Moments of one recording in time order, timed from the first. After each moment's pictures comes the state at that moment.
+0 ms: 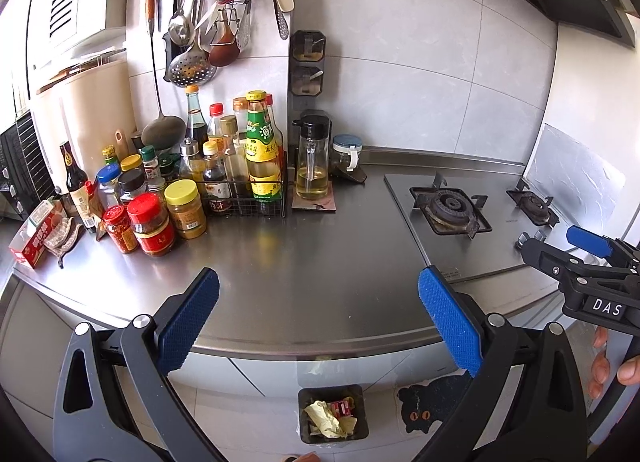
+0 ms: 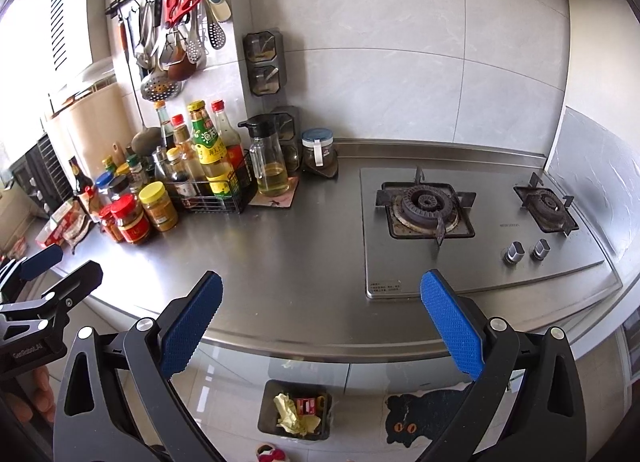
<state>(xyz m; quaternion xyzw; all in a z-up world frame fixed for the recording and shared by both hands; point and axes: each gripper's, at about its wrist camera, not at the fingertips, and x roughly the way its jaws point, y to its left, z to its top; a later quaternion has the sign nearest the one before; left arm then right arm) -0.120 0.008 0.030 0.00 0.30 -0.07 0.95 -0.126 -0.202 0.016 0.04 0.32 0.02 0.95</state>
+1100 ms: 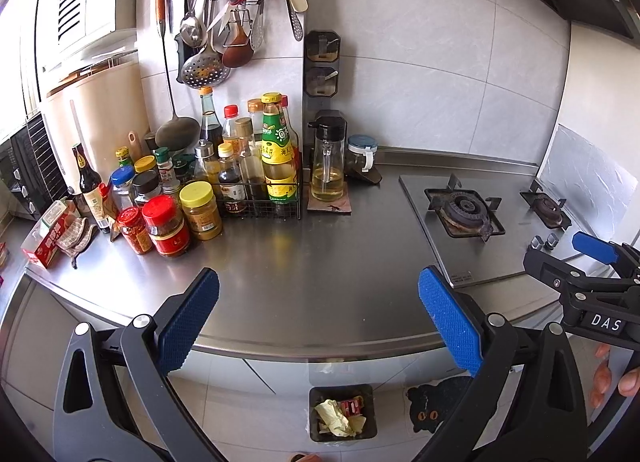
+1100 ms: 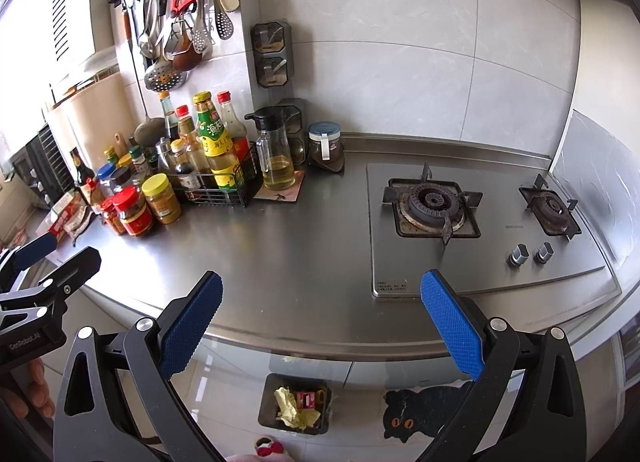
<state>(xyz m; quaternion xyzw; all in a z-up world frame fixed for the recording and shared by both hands) -0.113 0.013 0.039 0.01 0.31 -0.04 0.95 -0.119 -0.191 0.018 0.03 0.33 0.03 0.94</state>
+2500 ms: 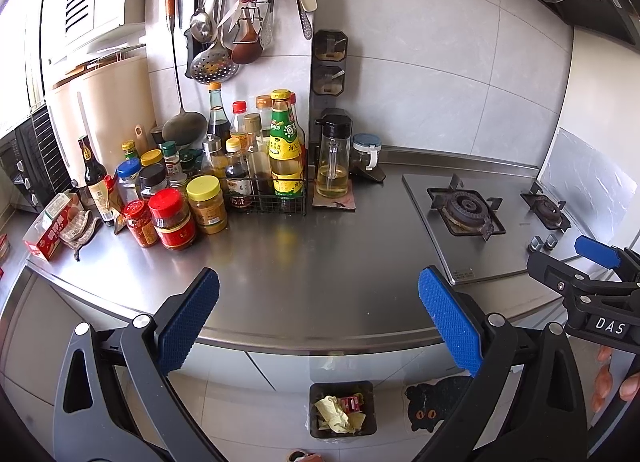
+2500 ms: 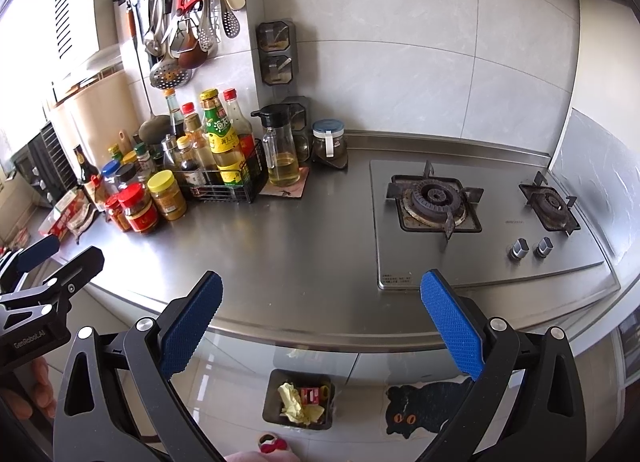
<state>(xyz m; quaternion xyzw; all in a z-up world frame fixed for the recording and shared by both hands) -0.125 0.023 0.038 0.00 0.31 -0.04 0.95 -0.131 -0.183 0.020 0.04 0.33 0.02 0.94</state>
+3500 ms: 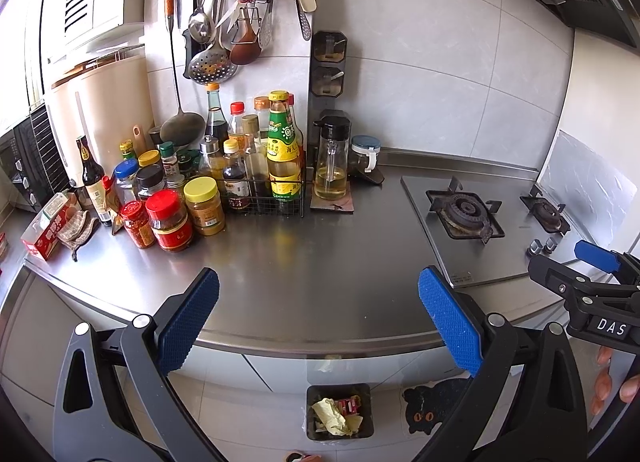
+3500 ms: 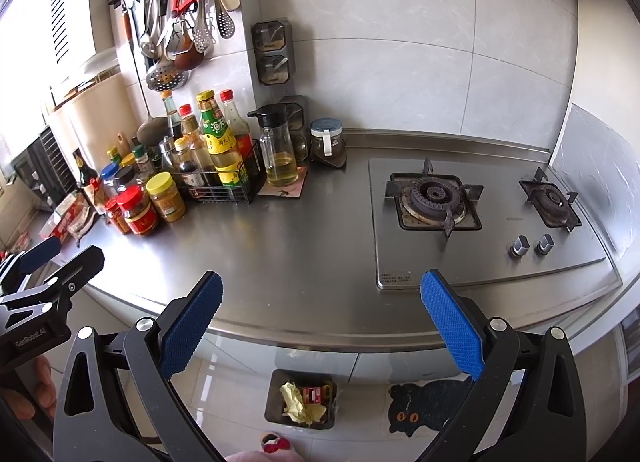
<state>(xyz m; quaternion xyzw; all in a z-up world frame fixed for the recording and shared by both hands) -0.121 0.016 0.039 -0.01 0.31 -0.03 0.95 -0.126 -0.188 0.021 0.04 0.33 0.02 0.94</state>
